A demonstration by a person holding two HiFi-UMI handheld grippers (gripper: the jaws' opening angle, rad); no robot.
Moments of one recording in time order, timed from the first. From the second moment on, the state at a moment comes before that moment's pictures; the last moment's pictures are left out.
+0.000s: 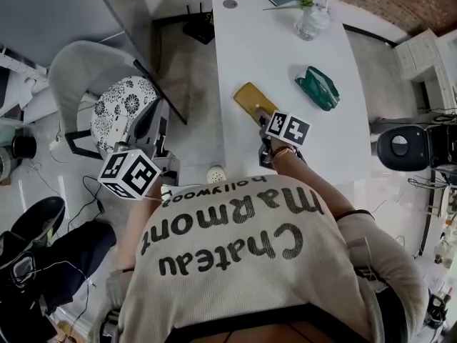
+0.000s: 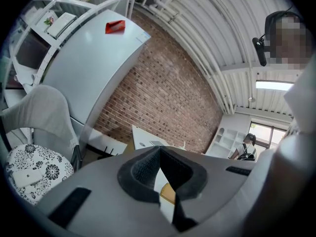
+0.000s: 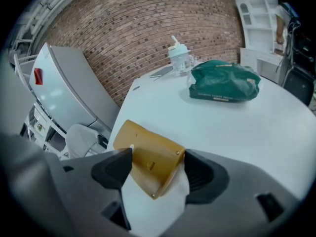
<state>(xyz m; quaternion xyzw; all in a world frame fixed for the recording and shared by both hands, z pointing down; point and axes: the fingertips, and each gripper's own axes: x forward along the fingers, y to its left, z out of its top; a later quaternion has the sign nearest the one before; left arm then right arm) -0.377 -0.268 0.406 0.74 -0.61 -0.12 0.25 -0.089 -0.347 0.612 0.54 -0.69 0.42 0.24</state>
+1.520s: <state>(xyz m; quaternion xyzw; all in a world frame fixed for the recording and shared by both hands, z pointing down) -0.210 -0.310 0.304 0.73 -0.66 -0.13 0.12 -0.012 -0.405 0.278 0.40 -0.91 0.07 0.01</state>
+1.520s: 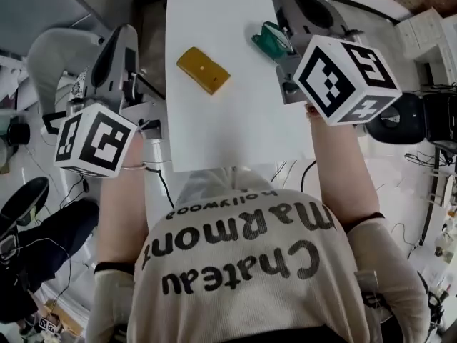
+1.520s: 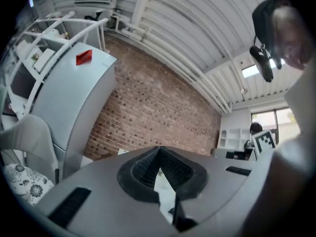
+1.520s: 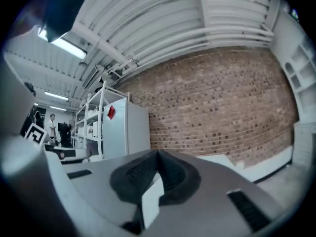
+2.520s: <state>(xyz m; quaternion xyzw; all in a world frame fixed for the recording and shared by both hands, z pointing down) -0.176 -0.282 0.329 0.71 -0.69 -0.10 0.12 0.030 -0.374 0.325 0.40 -0.91 0.10 0.04</state>
